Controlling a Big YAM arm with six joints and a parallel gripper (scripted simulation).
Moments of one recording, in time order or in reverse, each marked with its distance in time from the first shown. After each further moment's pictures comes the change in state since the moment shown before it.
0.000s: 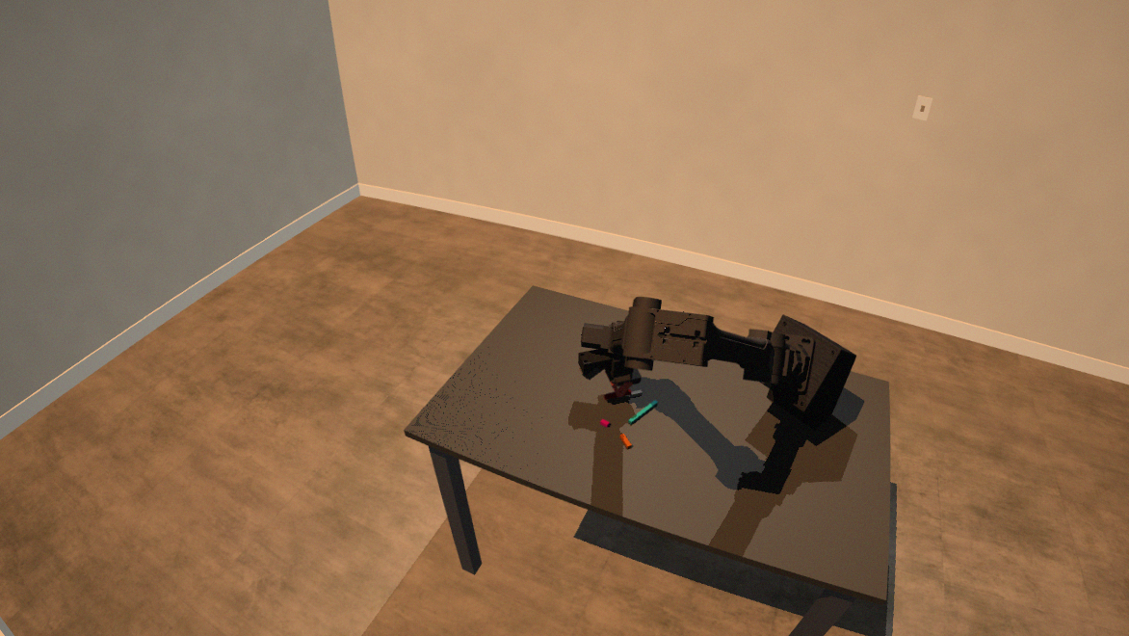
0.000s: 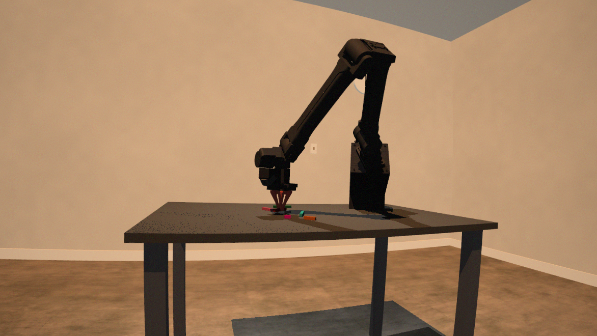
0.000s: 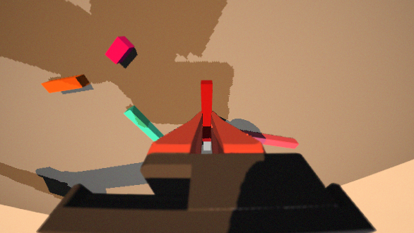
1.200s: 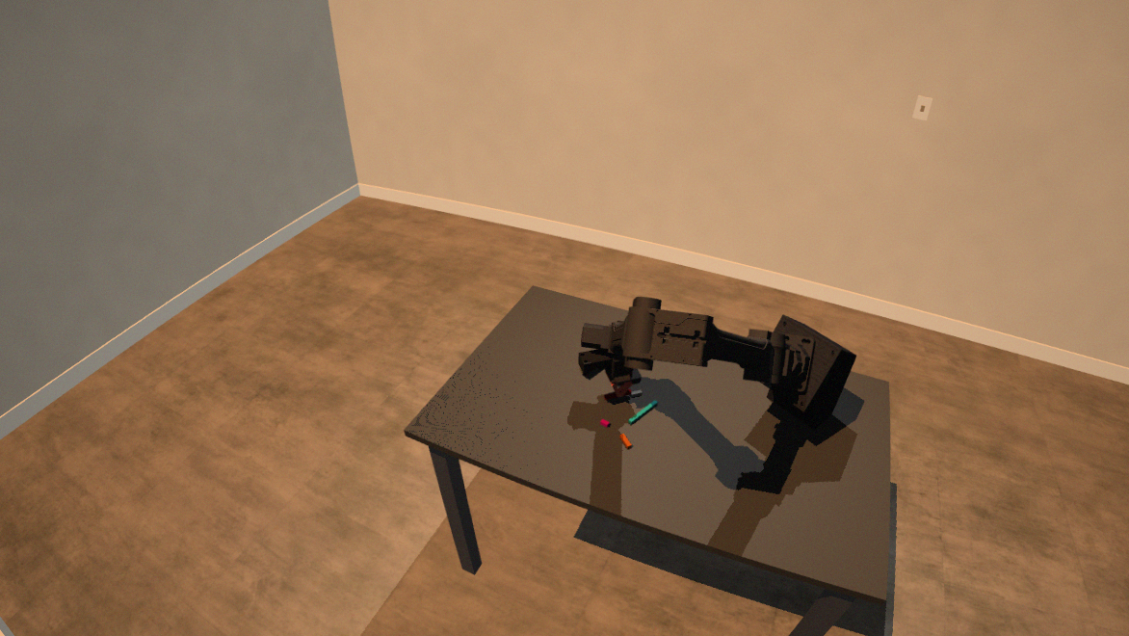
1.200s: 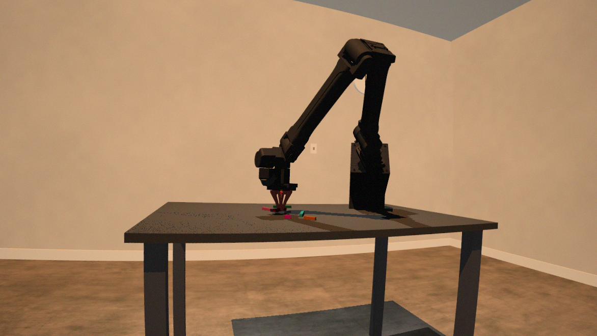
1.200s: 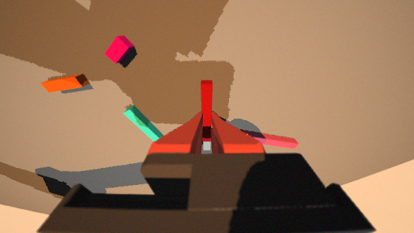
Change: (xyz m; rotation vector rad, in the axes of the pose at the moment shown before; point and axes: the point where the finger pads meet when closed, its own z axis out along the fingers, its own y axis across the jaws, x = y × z) arm 0.000 0.000 0.000 0.000 0.000 -0.002
